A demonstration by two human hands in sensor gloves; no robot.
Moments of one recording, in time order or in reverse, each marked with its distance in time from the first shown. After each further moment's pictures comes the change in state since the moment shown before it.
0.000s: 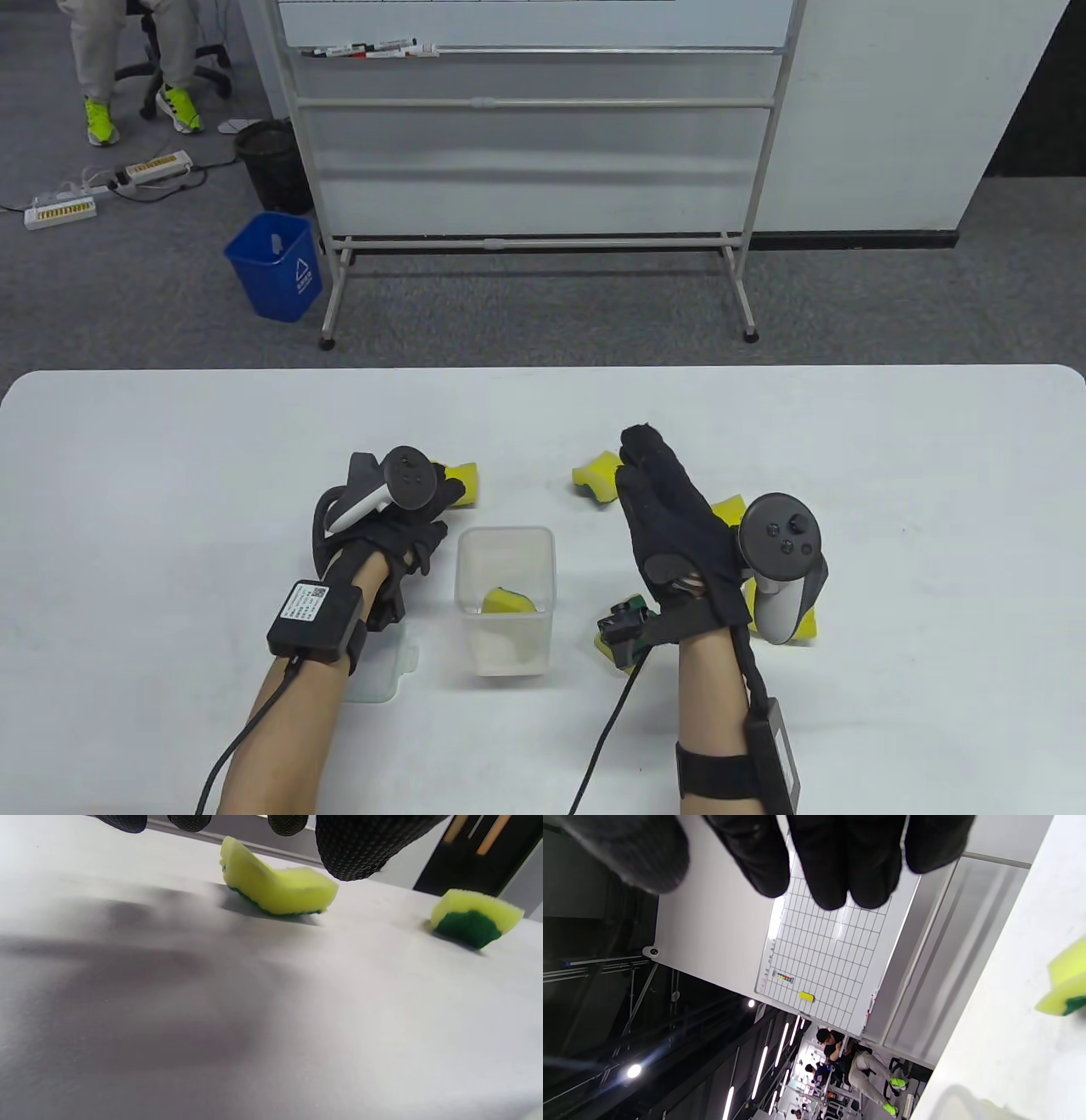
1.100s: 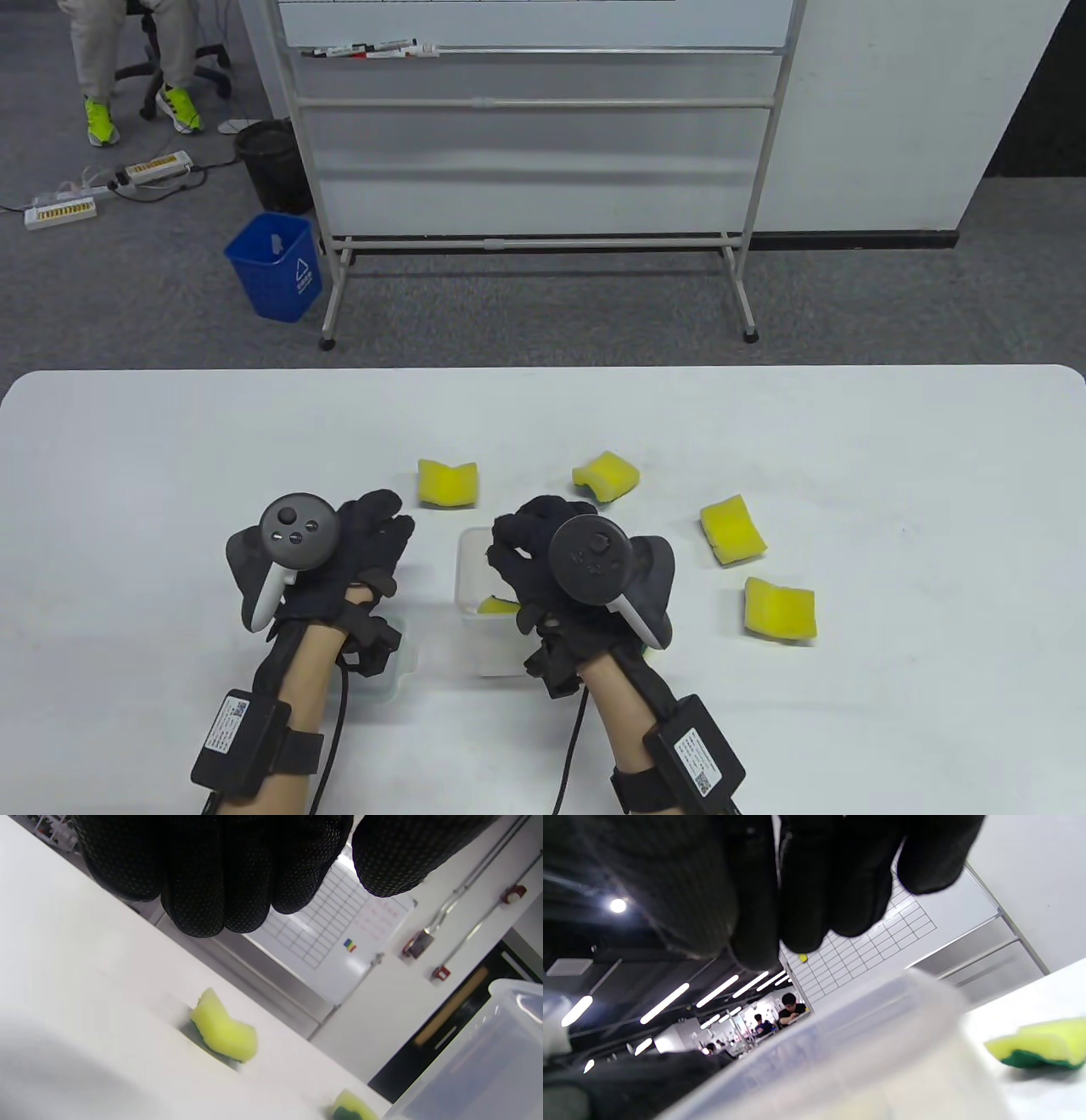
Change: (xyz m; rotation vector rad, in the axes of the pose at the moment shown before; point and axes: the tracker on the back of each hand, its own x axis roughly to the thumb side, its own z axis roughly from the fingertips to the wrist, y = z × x) left_hand -0.018 0.029 0.130 0.477 0.062 0.458; right_hand 0.031 0.094 0.020 0.078 -0.187 0.644
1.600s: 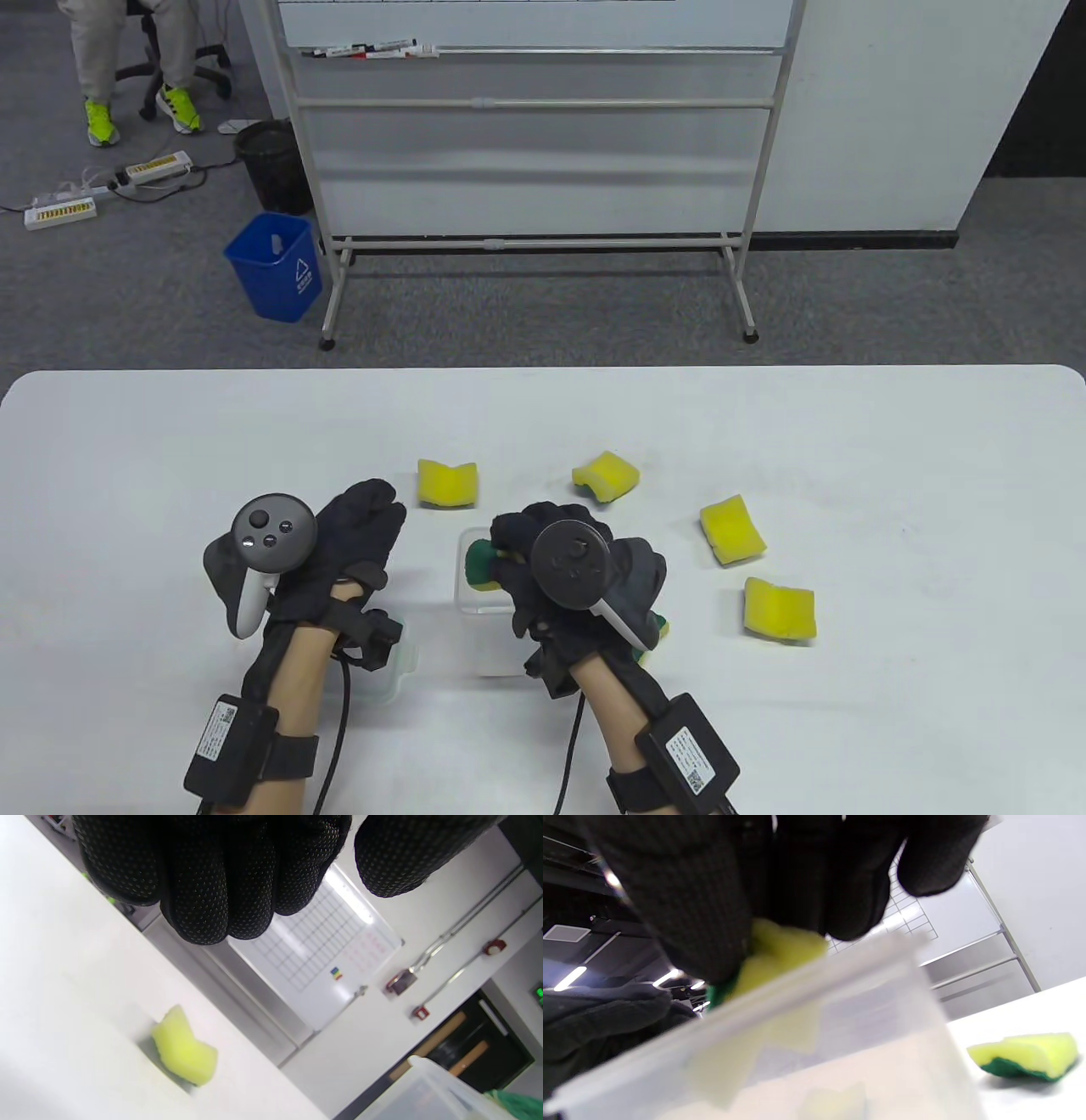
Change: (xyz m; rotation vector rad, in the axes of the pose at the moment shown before) left_hand 0.000 0.016 0.008 0.065 0.011 0.157; right_hand 0.002 0.021 -0.002 0.034 -0.019 0.146
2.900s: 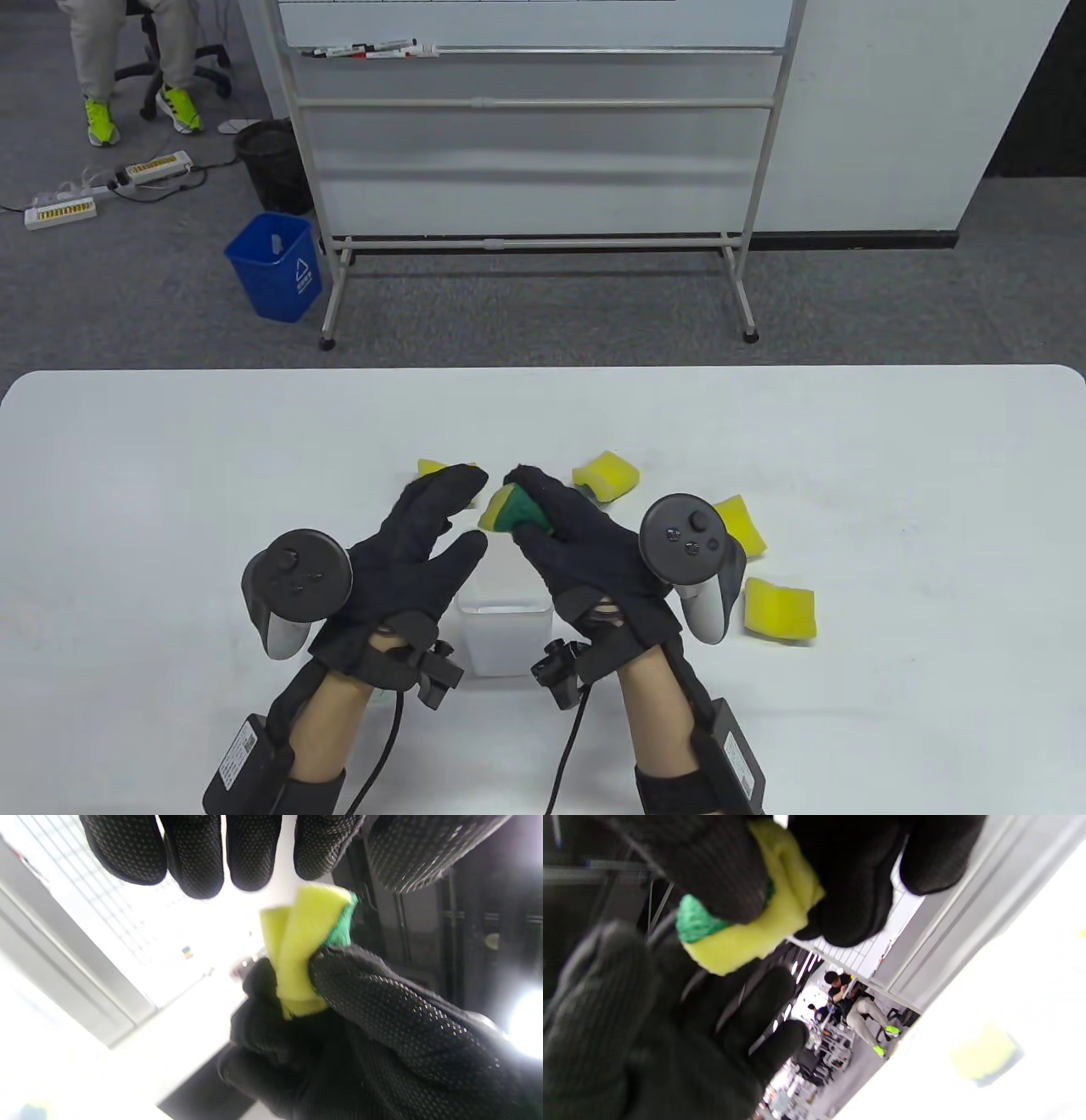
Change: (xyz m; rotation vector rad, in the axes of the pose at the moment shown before) left_hand 0.098 -0.005 0.046 -0.095 -0.528 0.293; right_hand -0.017 -0.043 0.005 0.116 0.010 -0.602
